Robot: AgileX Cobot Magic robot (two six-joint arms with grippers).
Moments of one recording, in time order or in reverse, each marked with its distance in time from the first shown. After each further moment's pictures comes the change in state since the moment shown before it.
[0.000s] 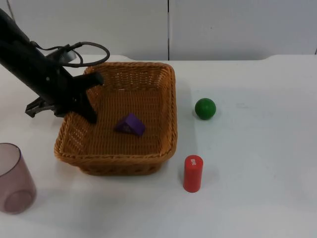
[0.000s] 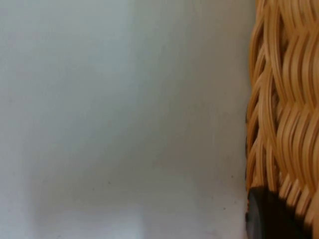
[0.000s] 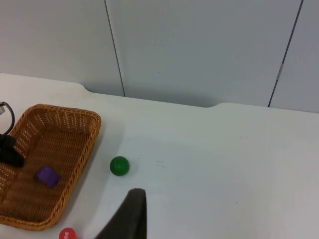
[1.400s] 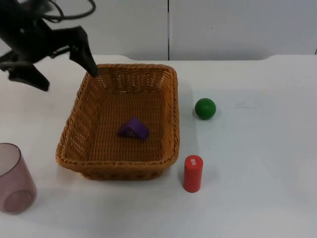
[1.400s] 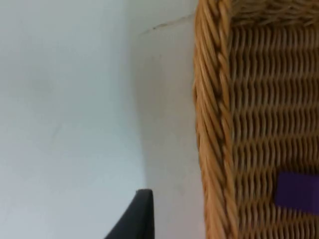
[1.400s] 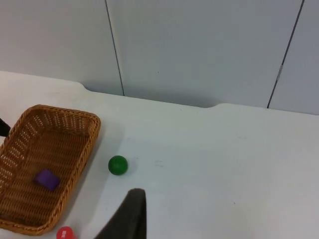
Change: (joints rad) right arm 0.000 0.000 0.000 0.000 0.000 -0.013; left arm -0.003 -0.291 0.074 0.203 0.005 -0.135
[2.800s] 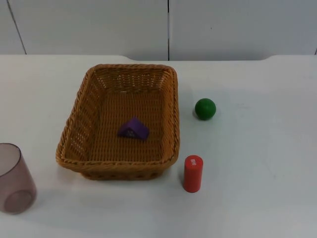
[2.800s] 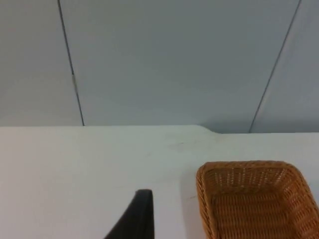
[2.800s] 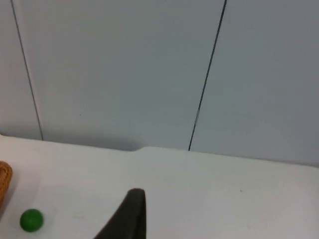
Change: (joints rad) right arm 0.000 -0.041 0.103 -0.281 -0.163 0.081; left arm -0.123 -1.128 0.456 0.559 -0.209 -0.436
